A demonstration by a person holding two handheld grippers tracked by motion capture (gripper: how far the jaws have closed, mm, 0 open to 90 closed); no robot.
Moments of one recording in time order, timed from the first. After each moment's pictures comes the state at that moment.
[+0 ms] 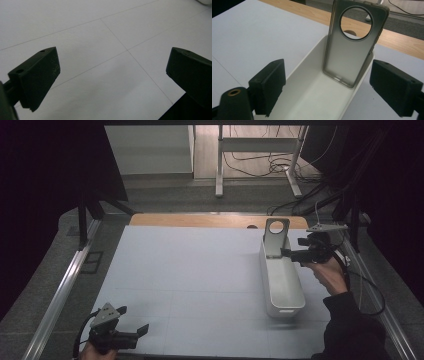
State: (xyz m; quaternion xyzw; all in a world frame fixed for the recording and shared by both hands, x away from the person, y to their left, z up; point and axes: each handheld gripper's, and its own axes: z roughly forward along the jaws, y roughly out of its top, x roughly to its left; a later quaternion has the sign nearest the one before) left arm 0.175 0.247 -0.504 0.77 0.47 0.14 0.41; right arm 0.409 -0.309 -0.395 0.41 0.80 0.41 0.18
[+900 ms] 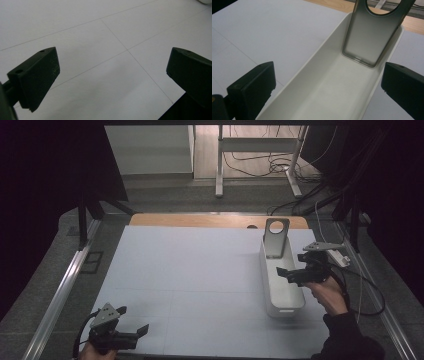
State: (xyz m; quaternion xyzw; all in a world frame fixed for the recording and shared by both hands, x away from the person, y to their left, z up) left arm 0.175 0.247 -0.504 0.77 0.47 0.15 0.41; right arm 0.359 -0.297 -0.409 0.41 0.80 0.40 0.16
